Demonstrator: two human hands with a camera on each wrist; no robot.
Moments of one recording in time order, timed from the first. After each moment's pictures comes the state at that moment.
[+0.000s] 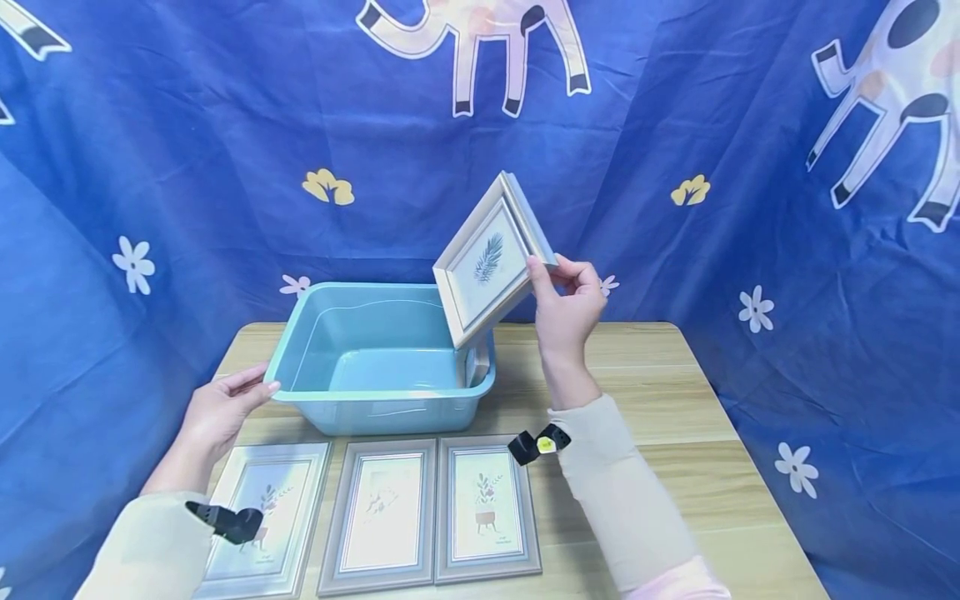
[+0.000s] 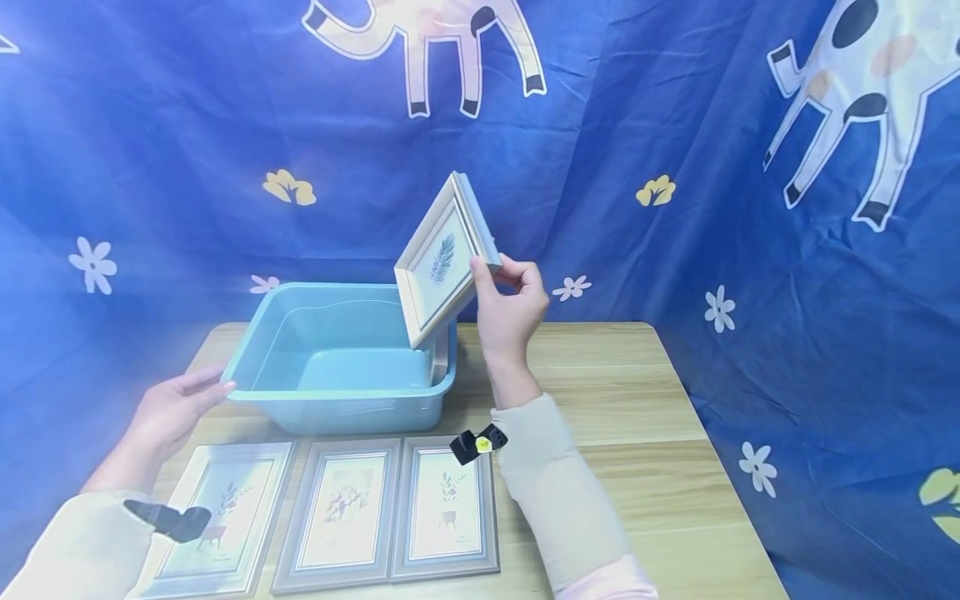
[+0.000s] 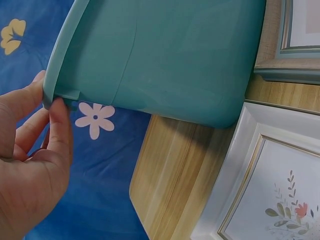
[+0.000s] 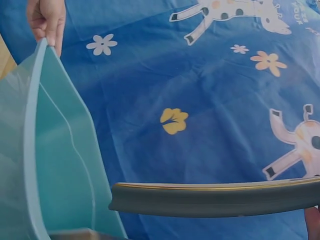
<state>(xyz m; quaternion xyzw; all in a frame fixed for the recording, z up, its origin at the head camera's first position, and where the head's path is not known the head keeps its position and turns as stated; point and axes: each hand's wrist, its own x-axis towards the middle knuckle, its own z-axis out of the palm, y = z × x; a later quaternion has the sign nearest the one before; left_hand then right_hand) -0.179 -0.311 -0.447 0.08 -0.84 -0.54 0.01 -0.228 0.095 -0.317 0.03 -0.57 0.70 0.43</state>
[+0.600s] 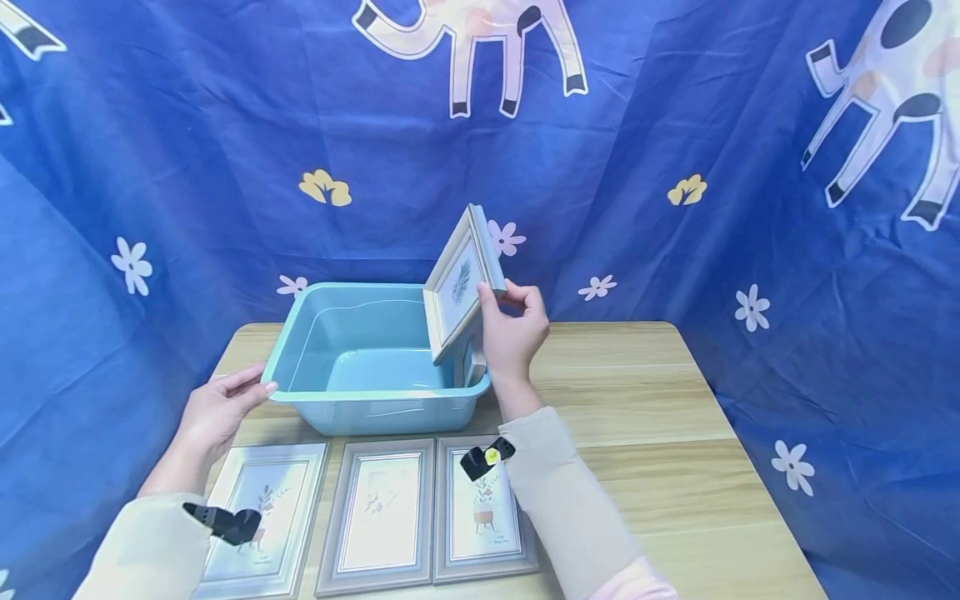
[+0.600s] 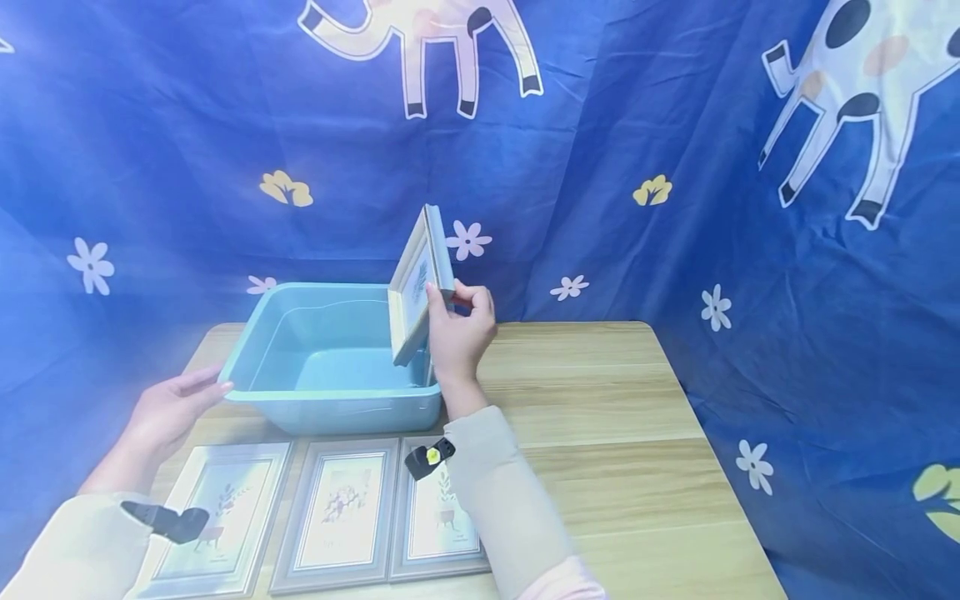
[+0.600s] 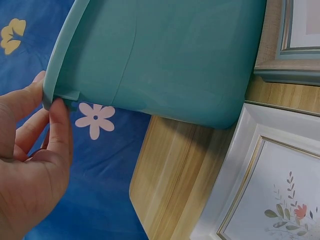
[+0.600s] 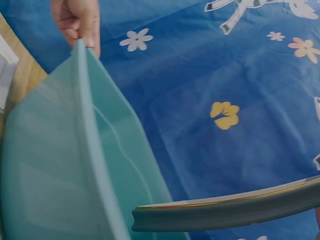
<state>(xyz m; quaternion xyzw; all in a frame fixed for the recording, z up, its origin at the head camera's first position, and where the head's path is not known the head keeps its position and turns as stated) -0.177 -0.308 -0.441 0.08 -0.85 -0.52 0.00 -0.206 0.041 -0.334 0.01 -0.64 0.63 0.44</state>
